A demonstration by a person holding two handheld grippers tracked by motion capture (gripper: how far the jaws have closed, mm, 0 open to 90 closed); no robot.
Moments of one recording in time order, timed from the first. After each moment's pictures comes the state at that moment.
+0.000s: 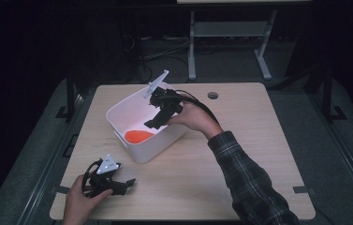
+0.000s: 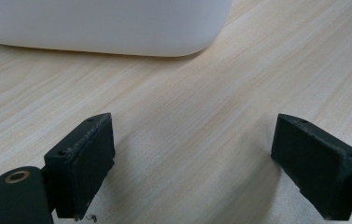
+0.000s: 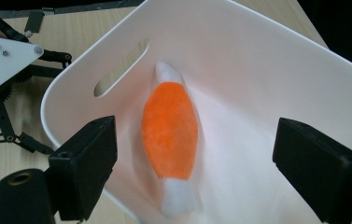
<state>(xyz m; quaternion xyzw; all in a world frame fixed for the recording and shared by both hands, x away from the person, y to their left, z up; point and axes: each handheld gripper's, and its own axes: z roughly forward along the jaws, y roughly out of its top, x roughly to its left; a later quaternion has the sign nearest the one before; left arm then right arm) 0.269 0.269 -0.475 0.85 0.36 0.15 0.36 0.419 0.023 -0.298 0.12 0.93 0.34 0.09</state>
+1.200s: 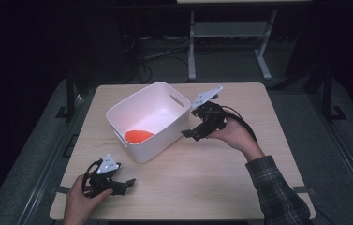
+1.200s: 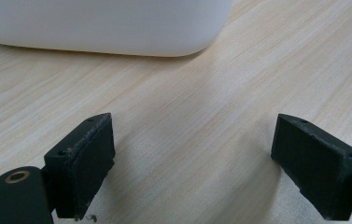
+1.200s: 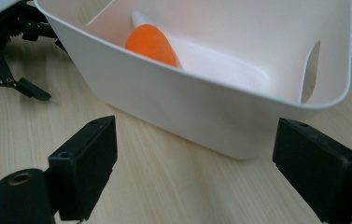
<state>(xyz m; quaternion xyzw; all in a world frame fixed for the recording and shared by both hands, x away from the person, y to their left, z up) 0.269 0.269 -0.475 0.85 0.36 0.15 0.36 0.386 -0.092 -0.329 0.20 0.90 0.38 0.10</state>
